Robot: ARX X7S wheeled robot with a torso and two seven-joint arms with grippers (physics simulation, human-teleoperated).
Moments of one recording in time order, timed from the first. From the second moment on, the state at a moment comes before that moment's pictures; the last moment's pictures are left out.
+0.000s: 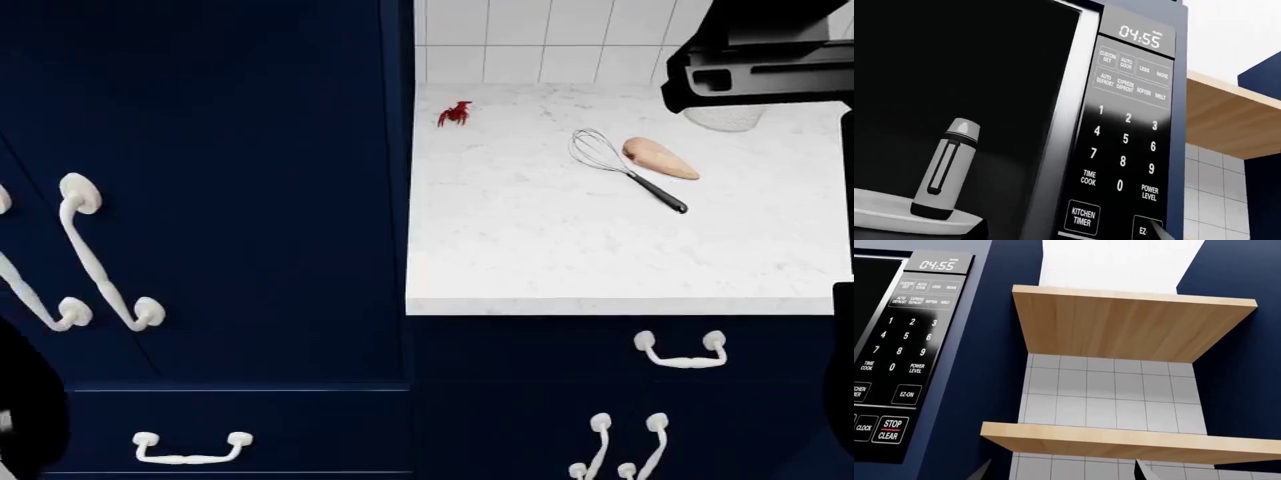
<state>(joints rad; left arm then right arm) -1.41 -0.40 -0.07 0.35 -1.04 -0.93 -0.56 0.99 0.61 -0.04 -0.95 0.96 0.88 0.74</state>
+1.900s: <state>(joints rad) -1.55 -0.70 0.26 0.26 -0.57 -0.91 -0.53 1.00 0.64 -0.07 -0.95 1.00 0.83 0.77</state>
